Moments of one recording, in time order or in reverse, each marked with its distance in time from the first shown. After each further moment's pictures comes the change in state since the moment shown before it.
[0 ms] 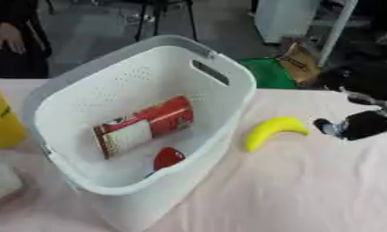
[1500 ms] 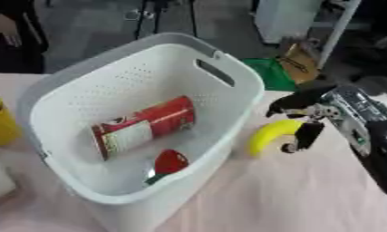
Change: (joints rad) left arm -0.041 0.004 -0.018 0.000 0.022 -0.007 -0.029; right arm -0.167 0.208 -0.018 0.367 0.170 -0.195 0.208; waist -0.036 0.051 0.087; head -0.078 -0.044
